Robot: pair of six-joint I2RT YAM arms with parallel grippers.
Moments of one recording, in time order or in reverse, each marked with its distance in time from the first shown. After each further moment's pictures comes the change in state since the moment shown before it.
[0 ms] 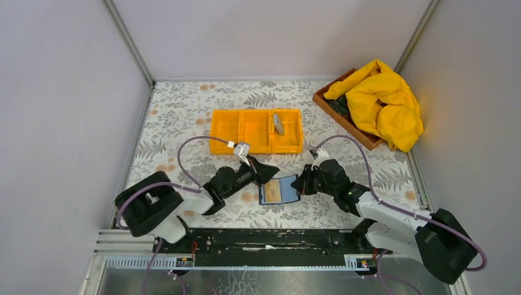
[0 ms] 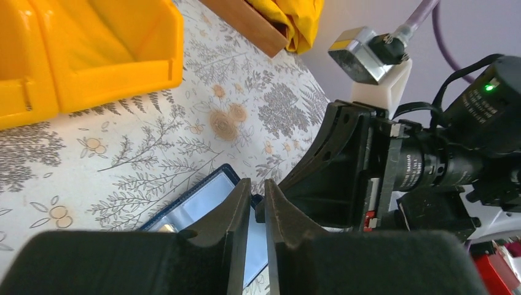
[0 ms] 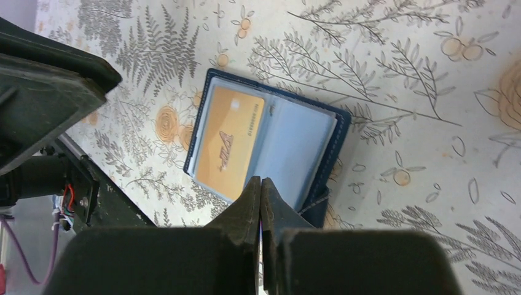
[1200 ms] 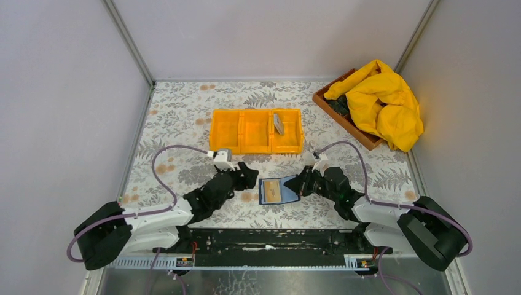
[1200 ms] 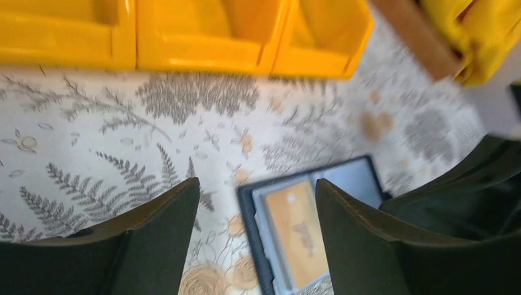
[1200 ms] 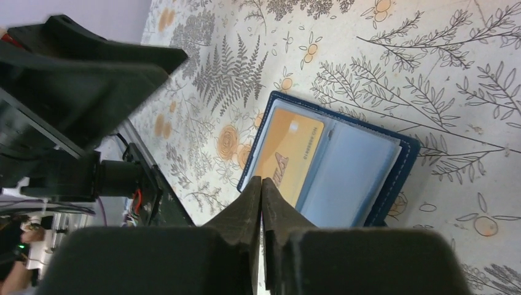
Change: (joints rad) left arm -0.085 -0.533 -0.058 -0.734 -0.538 0.023; right arm 0.000 0.129 -0.164 0.544 -0.104 0.142
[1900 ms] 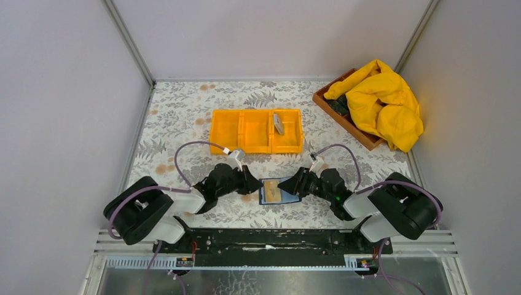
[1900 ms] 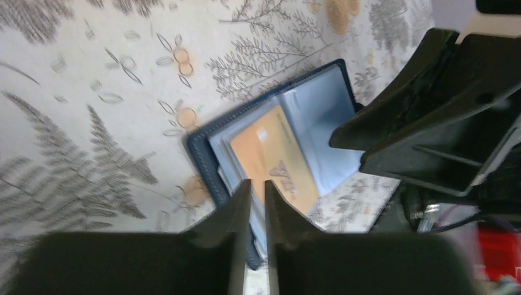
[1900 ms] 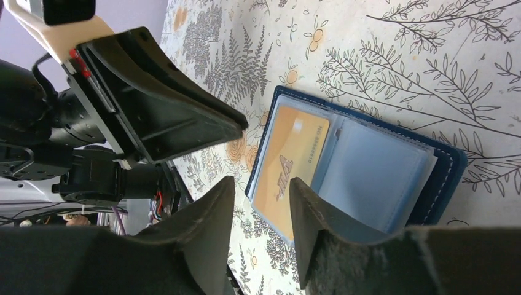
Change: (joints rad) left arm 0.215 0.368 0.004 0.234 0.679 -0.044; right arm -0.001 0.304 -0.028 0.361 -0.050 0.137
